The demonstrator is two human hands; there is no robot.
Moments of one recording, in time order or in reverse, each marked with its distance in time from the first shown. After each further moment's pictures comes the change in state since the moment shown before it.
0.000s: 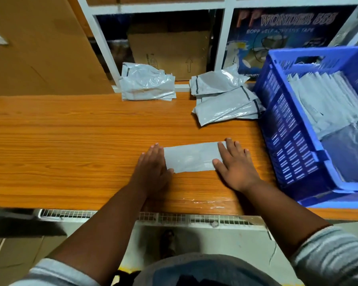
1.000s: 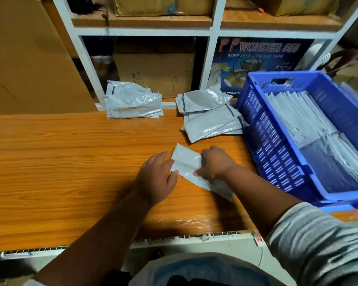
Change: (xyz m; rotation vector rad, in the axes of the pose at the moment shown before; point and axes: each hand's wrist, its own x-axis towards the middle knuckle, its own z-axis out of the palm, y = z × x) left_hand 0.036 0.031 -0.035 -0.145 0.372 0.275; right_hand 0.065 -0.058 -0.066 -0.024 -0.141 0.107
